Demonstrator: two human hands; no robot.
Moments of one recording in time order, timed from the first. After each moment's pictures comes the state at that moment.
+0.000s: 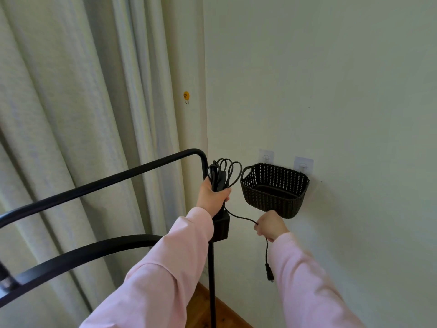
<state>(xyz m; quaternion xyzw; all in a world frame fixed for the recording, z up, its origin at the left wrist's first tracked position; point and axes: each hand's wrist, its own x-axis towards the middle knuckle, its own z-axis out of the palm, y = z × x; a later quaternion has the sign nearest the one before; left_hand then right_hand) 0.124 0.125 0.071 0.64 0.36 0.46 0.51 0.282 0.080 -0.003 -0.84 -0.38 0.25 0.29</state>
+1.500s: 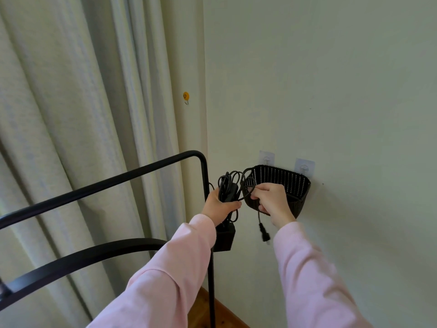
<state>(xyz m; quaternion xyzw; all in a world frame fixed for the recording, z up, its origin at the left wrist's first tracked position) 0.136 0.134 0.050 0.69 0.35 0.38 0.50 0.267 0.074 0.068 -0.64 -0.37 0.27 0.62</state>
